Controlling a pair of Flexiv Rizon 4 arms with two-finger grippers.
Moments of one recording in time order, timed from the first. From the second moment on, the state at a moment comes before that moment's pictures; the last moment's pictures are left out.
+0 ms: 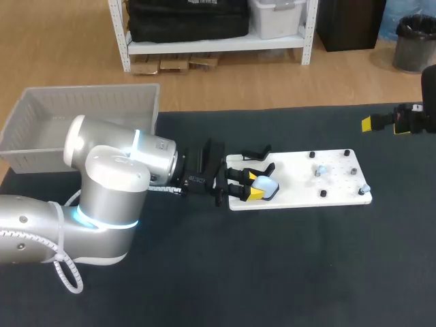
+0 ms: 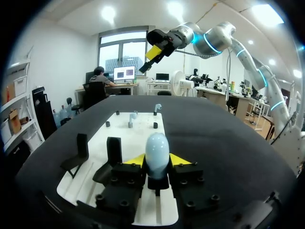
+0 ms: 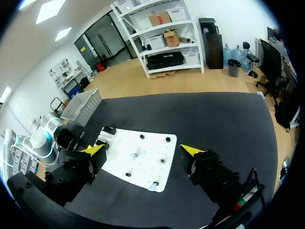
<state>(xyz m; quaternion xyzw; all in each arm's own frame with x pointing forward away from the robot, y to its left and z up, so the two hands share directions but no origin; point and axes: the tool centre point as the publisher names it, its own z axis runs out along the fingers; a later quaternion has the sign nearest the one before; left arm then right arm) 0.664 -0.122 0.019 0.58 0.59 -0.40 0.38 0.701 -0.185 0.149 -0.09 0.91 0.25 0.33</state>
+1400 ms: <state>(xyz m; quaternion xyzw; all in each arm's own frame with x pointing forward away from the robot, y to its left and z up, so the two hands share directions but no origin) 0.649 -0.127 0.111 0.54 0.51 -0.46 0.48 0.701 -0.185 0.149 -0.09 0.91 0.25 0.33</state>
